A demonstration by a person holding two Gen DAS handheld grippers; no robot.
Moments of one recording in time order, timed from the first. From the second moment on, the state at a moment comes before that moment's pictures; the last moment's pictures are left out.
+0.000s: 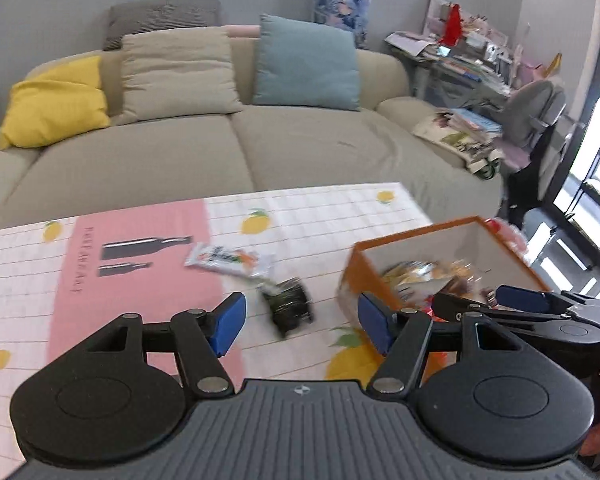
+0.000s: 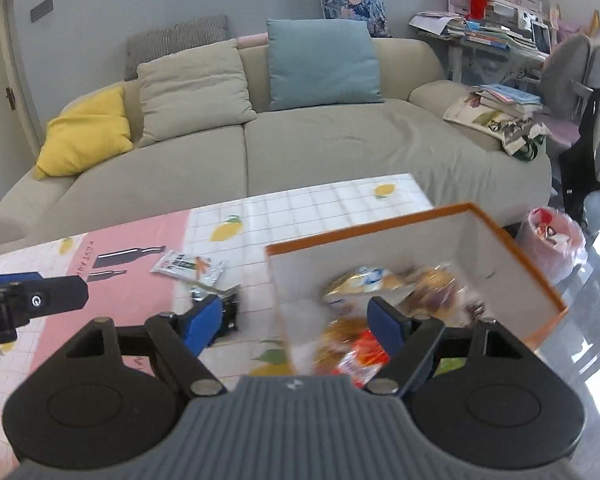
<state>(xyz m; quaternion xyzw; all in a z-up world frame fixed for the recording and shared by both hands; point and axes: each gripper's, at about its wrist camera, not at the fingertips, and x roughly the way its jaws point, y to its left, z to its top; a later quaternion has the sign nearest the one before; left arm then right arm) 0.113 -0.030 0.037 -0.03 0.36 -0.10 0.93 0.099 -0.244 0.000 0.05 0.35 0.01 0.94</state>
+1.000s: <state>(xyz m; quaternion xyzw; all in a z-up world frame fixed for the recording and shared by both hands) 0.161 0.043 -0.082 -0.01 0.46 -0.07 0.88 0.153 -0.125 -0.103 -0.11 0.39 0.09 0.91</state>
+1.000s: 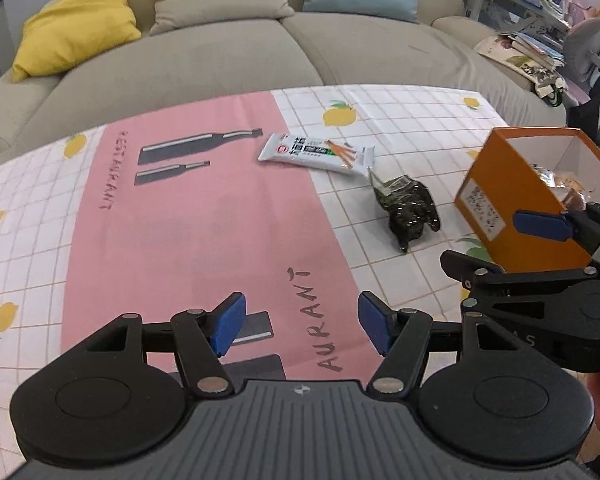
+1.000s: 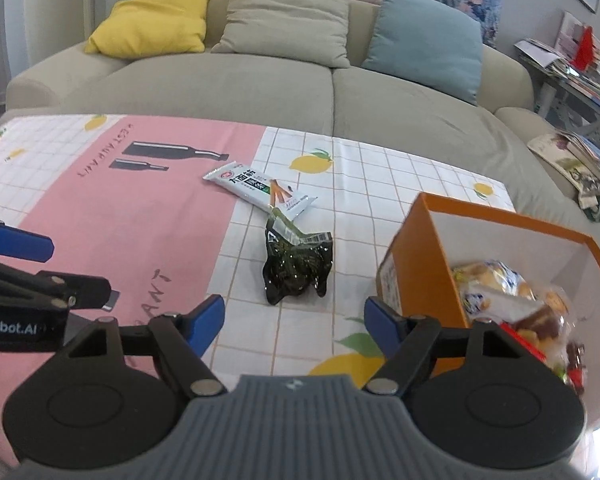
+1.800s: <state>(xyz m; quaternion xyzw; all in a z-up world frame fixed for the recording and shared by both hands) 0.219 0.058 -0.127 0.00 0.49 -0.07 0.87 0.252 -0.107 -0.167 -0.10 0.45 0.08 0.88</state>
